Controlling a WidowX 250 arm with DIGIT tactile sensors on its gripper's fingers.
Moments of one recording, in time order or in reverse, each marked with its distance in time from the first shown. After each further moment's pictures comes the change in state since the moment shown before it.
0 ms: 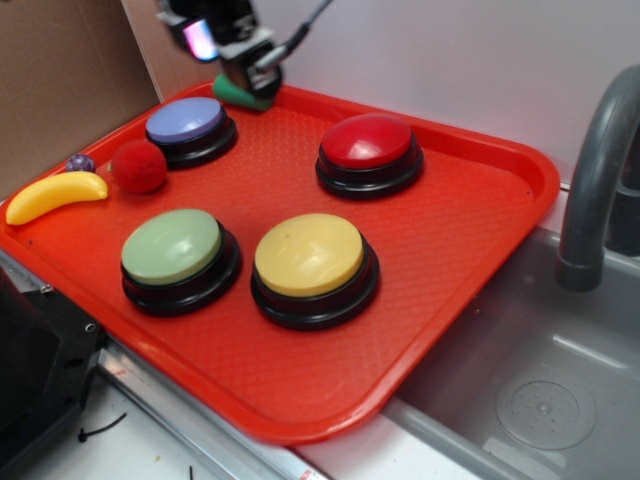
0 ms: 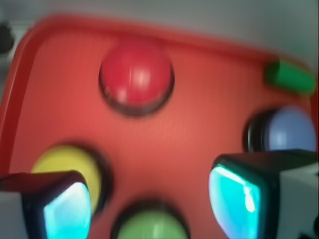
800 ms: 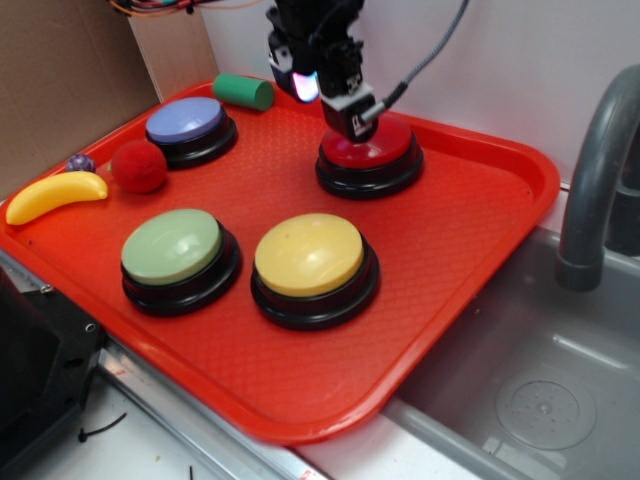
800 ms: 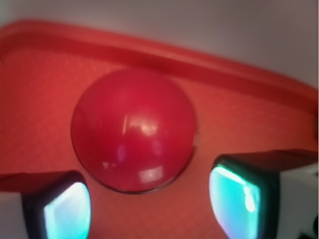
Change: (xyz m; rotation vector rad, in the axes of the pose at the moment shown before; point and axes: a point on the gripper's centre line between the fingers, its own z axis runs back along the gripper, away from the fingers) arm 0.031 0.001 -0.074 -0.021 0.018 -0.053
